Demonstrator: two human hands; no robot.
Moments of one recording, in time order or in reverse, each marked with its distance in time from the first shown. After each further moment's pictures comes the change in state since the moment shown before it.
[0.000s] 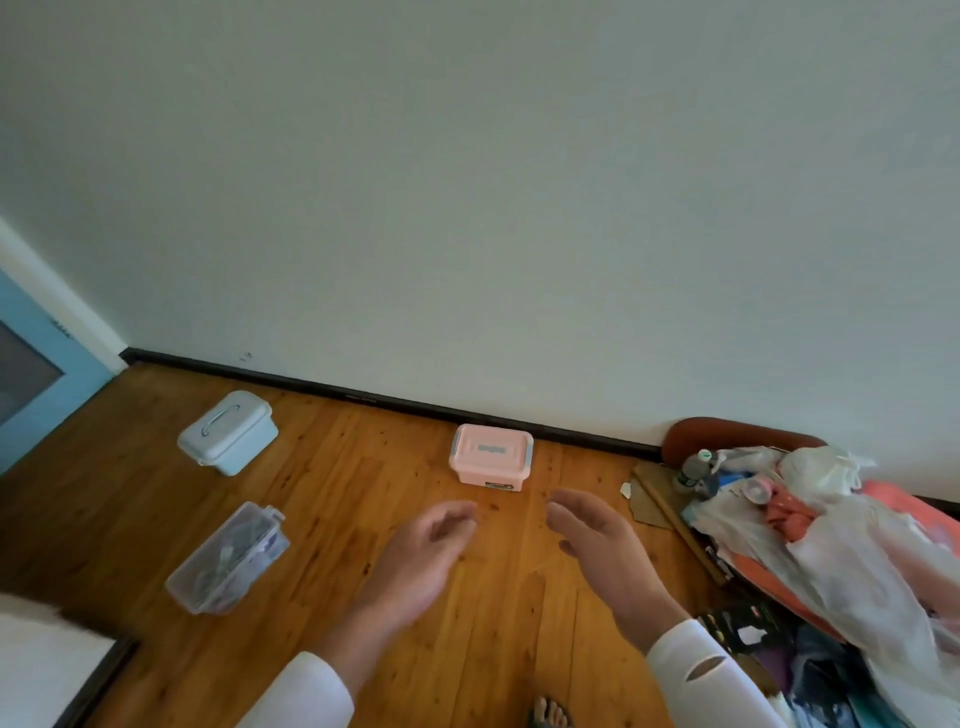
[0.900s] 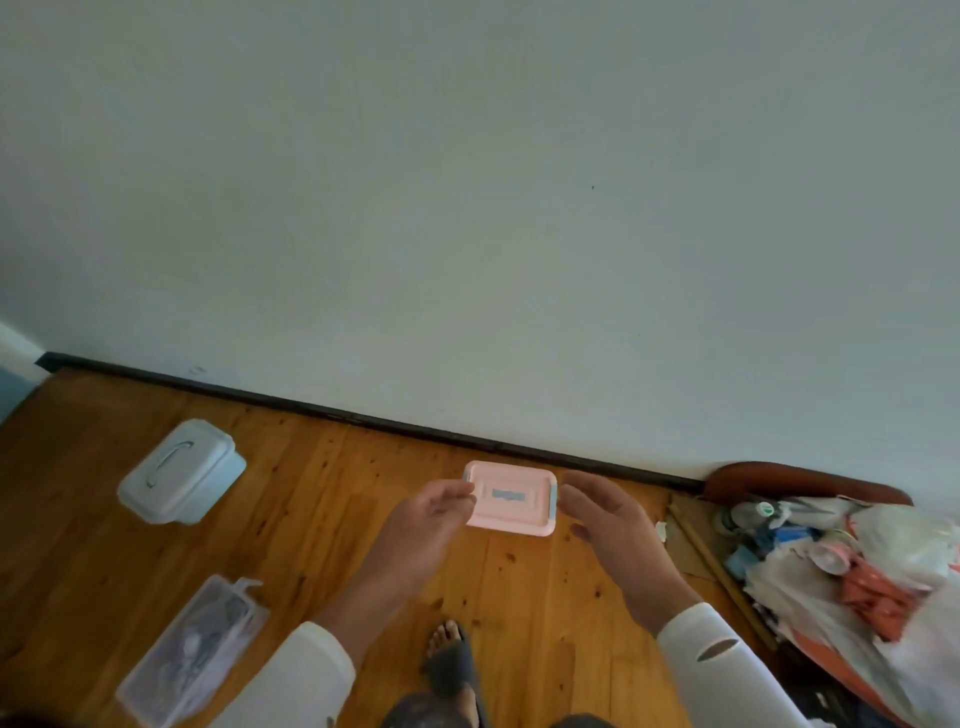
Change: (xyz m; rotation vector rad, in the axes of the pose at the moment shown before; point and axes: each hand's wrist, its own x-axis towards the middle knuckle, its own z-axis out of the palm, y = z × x) left_hand 0.345 0.040 -0.102 0.017 -0.020 -0.089; right_hand 0.325 -0.090 0.070 0.007 0.042 0.149
